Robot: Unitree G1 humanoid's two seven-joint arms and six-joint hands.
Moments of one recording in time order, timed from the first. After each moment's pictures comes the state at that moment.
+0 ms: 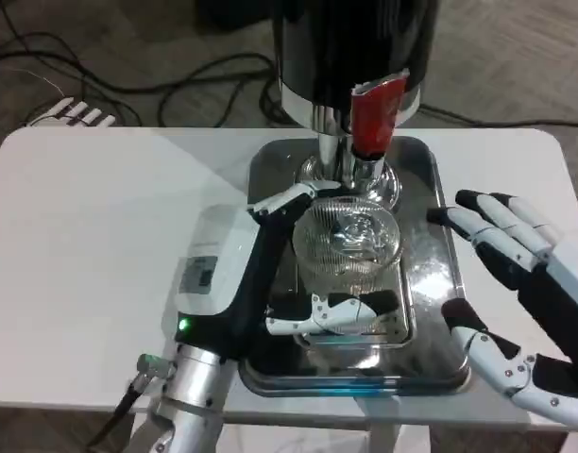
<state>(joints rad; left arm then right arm) -0.55 0.25 -0.27 0.61 0.71 -0.62 0.64 0.14 -0.44 -0.19 -0.96 -0.68 0.10 0.54</state>
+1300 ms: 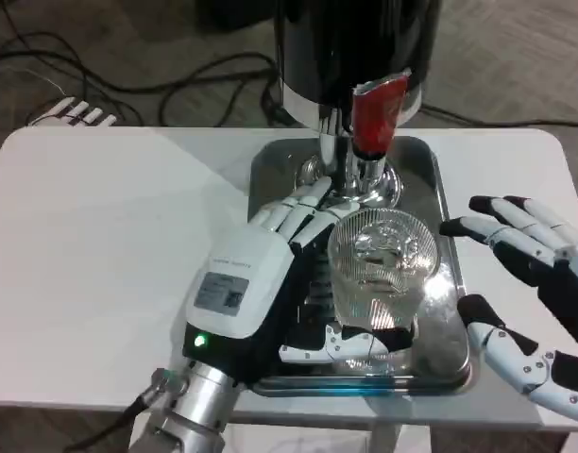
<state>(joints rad) -0.48 0.31 -0.36 0.45 0.88 -0.41 0.63 0.16 -0.44 -0.24 -0.96 -0.62 0.11 0.53</state>
